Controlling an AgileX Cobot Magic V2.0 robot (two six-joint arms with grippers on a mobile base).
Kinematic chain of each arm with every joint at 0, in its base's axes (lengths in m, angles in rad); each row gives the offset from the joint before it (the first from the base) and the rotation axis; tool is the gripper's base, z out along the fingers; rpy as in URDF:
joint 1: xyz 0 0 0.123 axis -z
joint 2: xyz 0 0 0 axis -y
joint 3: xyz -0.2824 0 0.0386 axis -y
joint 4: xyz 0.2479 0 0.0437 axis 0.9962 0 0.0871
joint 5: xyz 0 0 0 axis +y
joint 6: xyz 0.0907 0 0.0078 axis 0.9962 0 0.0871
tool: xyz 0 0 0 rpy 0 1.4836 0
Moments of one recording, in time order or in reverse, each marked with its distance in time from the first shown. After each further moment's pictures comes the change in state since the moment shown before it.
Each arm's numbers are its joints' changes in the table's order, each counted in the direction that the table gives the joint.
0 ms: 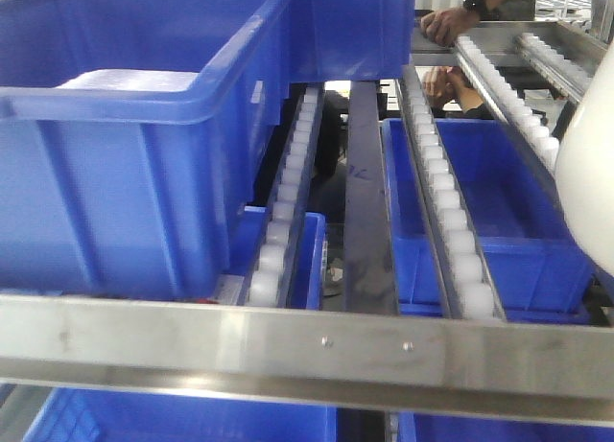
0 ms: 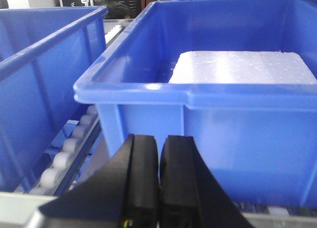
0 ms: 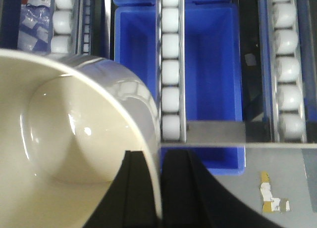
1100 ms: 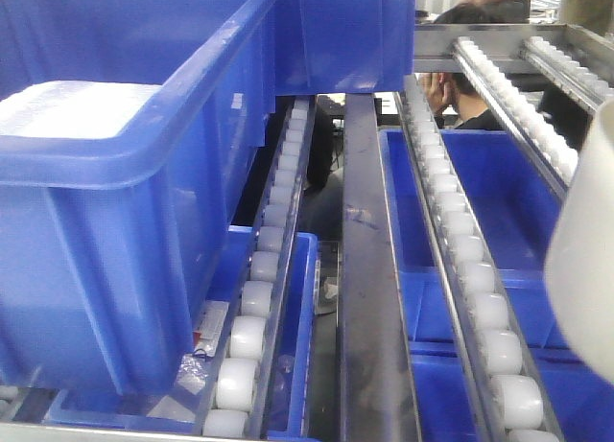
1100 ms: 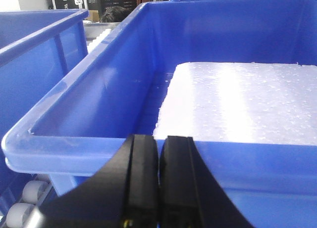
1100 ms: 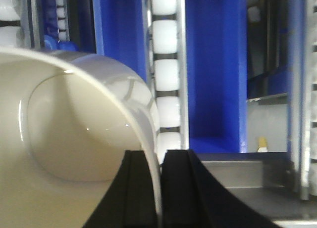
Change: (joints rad) left arm 0.000 0.000 0.000 0.000 -0.002 0.000; right arm 0.000 -0.210 -0.020 0.021 0.026 0.000
